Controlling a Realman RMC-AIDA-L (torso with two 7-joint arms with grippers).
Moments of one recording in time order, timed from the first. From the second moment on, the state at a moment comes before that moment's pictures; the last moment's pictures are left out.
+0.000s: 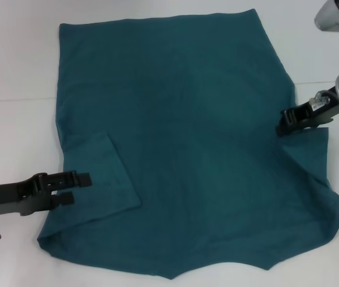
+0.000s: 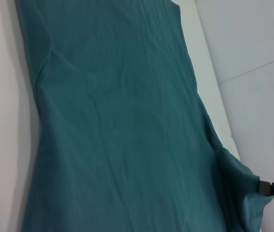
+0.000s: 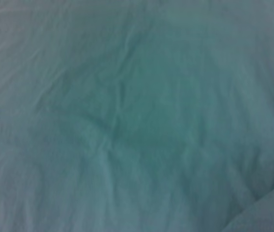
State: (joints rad) left arm -0.55 -2.02 0.61 0.63 2.14 1.47 -2.38; right arm 0.90 1.93 -0.88 -0.73 -2.66 -1.27 2.66
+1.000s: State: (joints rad) left arm -0.55 -2.02 0.61 0.63 2.15 1.46 -2.38; right arm 0.91 1.94 -0.88 -0.70 -2.66 -1.26 2.61
